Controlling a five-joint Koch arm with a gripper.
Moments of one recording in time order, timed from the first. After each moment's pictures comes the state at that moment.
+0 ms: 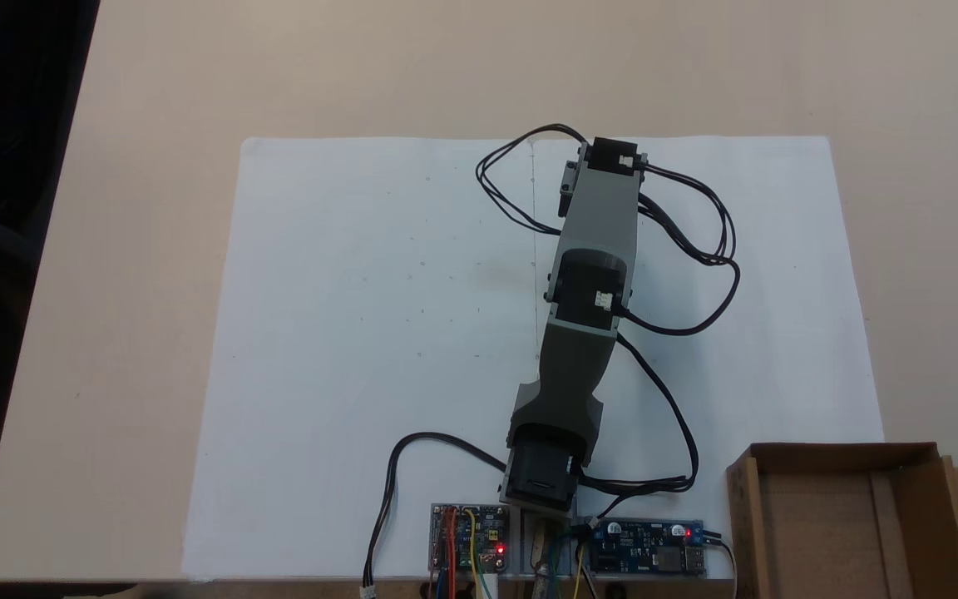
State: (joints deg) arm 12.6 72.4 96.4 46.3 -8.7
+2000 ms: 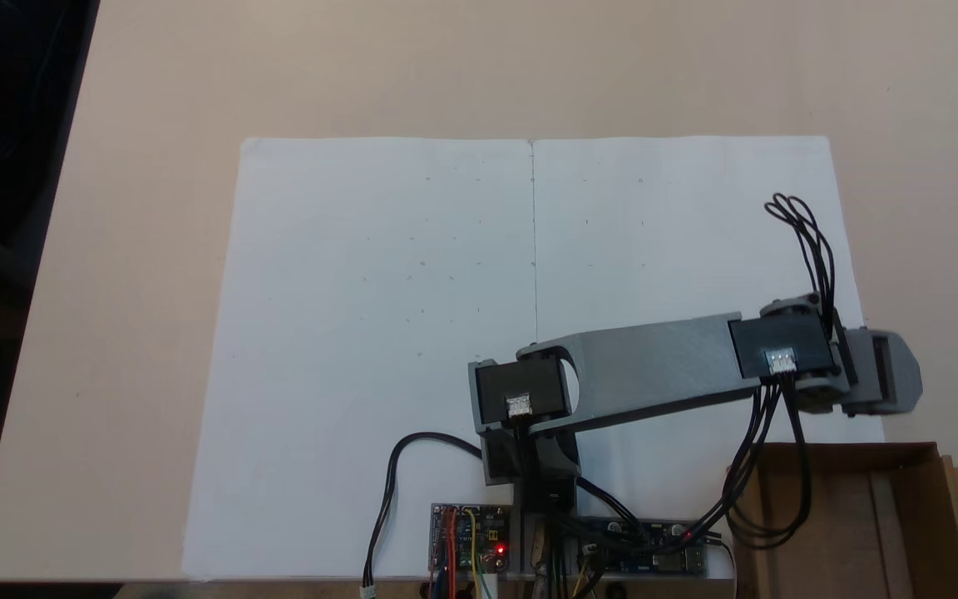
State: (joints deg) arm 83.9 103.9 93.3 32.5 7.6
